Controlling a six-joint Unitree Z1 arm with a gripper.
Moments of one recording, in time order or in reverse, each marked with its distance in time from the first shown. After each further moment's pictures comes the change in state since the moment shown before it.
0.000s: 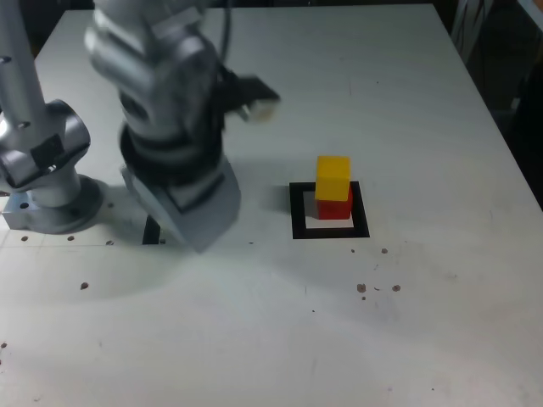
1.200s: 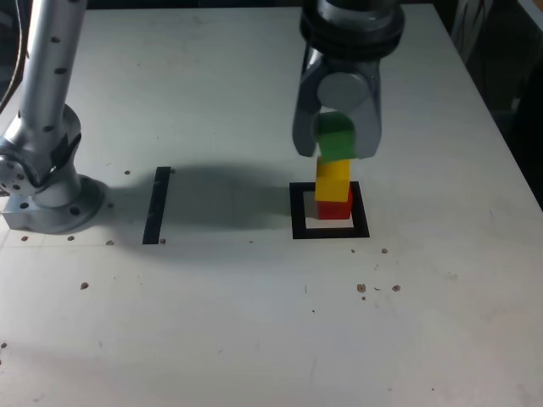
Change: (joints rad) arm 0.454 0.351 -0.826 0.387 -0.079 -0.128
